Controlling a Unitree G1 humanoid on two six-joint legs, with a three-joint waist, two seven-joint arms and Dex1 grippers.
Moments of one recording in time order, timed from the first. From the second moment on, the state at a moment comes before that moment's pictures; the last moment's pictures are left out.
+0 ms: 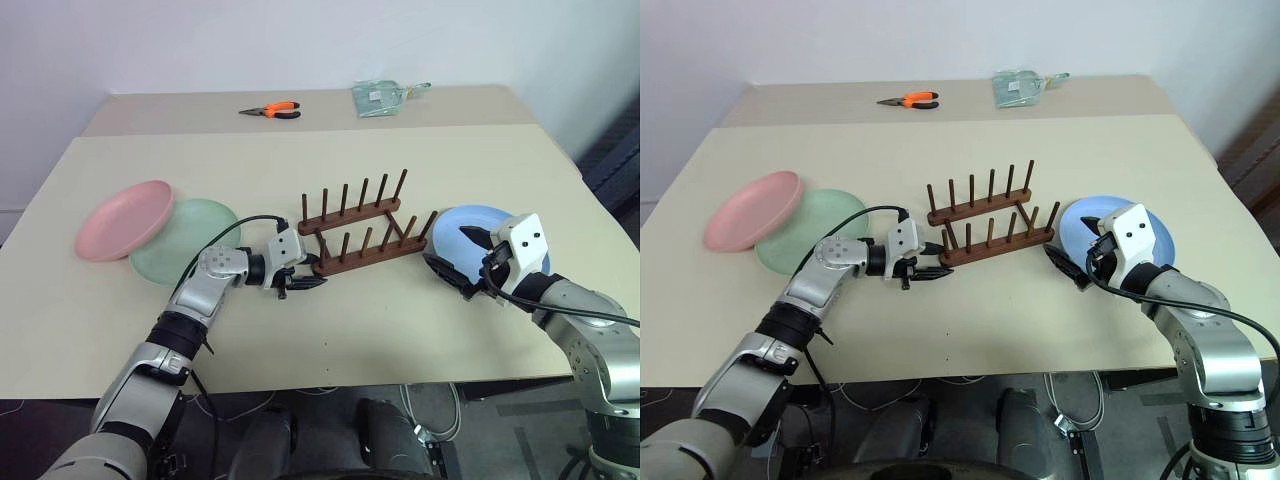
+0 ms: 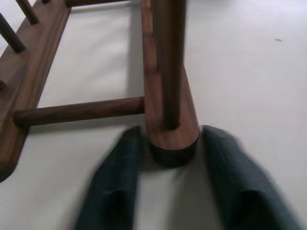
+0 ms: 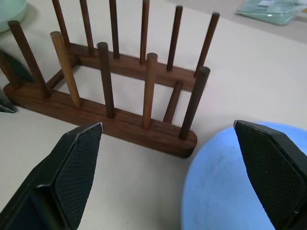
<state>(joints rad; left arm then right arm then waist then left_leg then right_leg) -0.62 0.40 -0.29 0.48 -0.08 0.01 -1.07 -0.07 -0.64 -0.25 -0.38 0.42 0.56 0.61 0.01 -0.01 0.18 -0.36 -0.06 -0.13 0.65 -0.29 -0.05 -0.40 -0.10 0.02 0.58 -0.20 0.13</state>
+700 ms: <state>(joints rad) -0.27 0.41 -0.34 -0.25 -0.15 0.61 -0.86 -0.13 -0.66 0.02 -0.31 0.24 0.56 0.62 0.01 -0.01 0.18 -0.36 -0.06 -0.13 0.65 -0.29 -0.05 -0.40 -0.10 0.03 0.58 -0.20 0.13</state>
